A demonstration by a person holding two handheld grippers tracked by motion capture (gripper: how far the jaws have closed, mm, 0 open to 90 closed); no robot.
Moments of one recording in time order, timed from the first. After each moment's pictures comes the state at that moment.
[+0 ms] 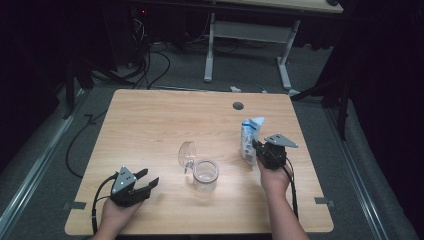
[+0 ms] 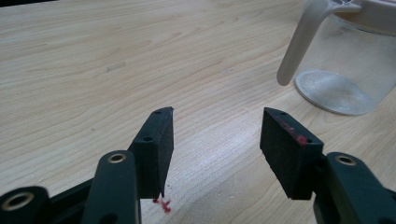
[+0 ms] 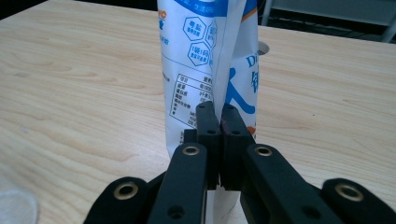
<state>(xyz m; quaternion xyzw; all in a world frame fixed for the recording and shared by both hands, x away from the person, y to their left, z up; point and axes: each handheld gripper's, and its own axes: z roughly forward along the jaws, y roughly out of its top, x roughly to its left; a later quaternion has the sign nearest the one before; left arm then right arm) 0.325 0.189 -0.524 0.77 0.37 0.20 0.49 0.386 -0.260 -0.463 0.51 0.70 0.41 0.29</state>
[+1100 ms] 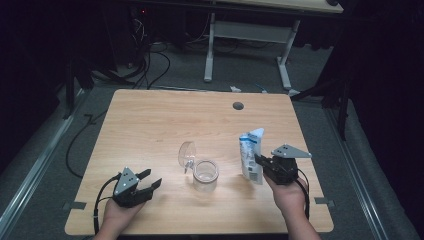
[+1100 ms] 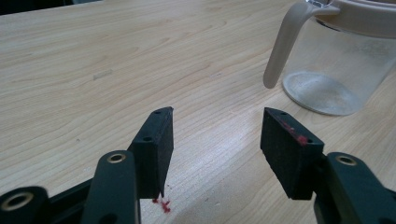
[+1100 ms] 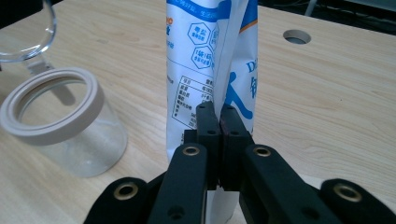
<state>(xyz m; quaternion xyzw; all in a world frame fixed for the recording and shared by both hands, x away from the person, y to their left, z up) 0.323 0.183 -0.524 0.77 0.35 0.20 0.49 0.327 -0.263 -0.423 0.46 0.76 0.40 0.23</state>
